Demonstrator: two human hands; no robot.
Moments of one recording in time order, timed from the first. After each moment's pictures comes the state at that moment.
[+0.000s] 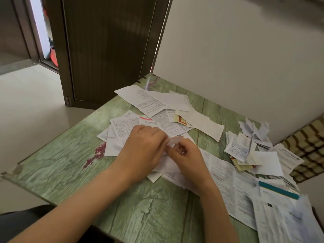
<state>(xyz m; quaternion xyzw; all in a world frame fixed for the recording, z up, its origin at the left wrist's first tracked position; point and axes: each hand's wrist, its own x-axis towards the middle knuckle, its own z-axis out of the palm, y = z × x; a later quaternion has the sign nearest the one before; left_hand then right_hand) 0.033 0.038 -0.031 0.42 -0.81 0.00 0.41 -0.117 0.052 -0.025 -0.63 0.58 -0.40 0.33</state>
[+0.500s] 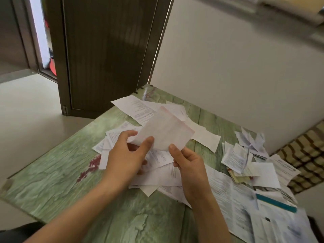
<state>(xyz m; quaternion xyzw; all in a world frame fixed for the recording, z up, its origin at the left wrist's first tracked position) 0.037 0.047 -0.008 0.56 -0.45 -0.48 0.51 -0.107 0.059 -0.003 -0.48 0.51 -0.53 0.47</state>
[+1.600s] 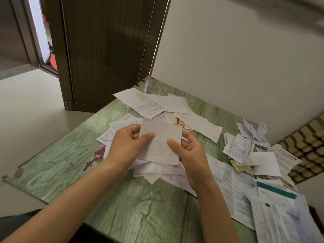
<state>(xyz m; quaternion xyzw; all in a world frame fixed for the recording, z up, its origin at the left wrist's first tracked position) 0.045 0.046 -0.009 0.46 -0.43 -0.57 0.53 -0.109 0.058 -0.005 -0.45 0.49 -0.53 0.53</state>
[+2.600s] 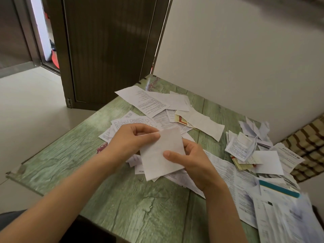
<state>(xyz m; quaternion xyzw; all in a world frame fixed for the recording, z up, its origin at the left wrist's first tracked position) 0.056 0.043 0.001 0.48 -0.48 -0.59 0.44 -0.119 0.063 -0.003 -0.52 0.51 -0.39 0.57</state>
